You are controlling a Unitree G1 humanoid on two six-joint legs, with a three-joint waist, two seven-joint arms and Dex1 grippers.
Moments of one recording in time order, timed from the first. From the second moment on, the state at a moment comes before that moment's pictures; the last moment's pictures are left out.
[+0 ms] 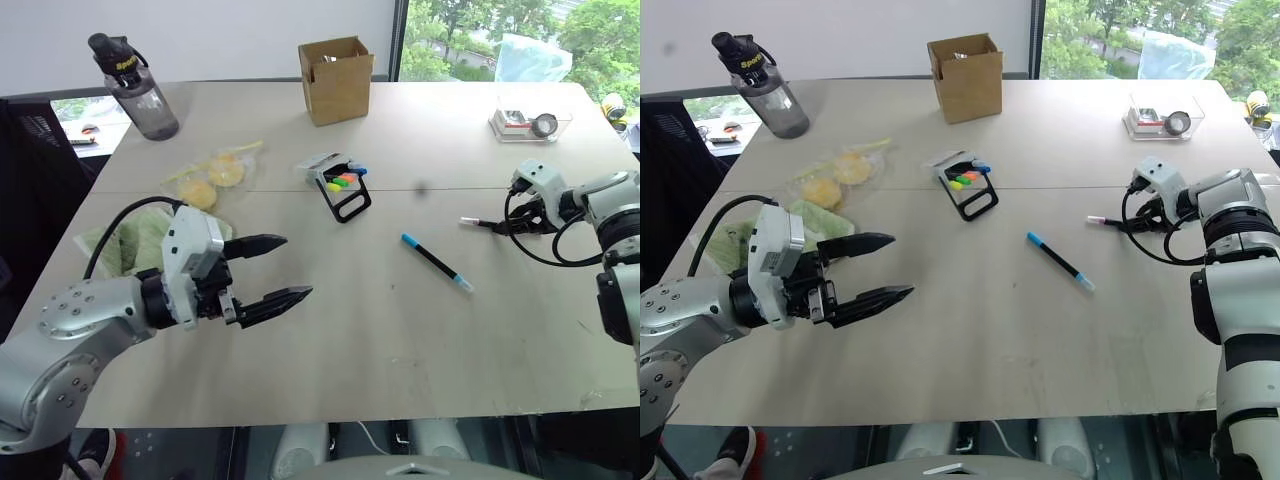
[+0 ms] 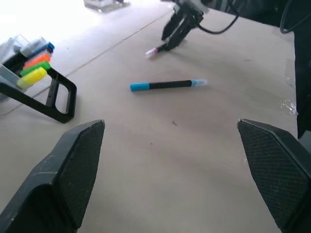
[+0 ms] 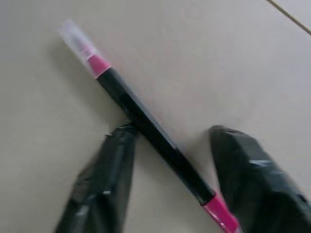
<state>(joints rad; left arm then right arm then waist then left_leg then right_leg) 0.01 0.88 0.37 -0.68 -0.92 0.71 -0.80 -1.19 -0.68 0.23 1.29 -0.23 0.34 1.12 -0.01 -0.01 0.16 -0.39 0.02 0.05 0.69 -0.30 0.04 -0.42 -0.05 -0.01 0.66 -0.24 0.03</state>
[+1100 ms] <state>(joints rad) -0.39 0.28 0.10 -0.33 -1.16 0.75 -0.44 -0.48 -0.49 -0.19 -0.54 0.55 1.44 1.07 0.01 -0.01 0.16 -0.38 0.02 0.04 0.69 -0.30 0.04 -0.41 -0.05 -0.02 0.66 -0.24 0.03</state>
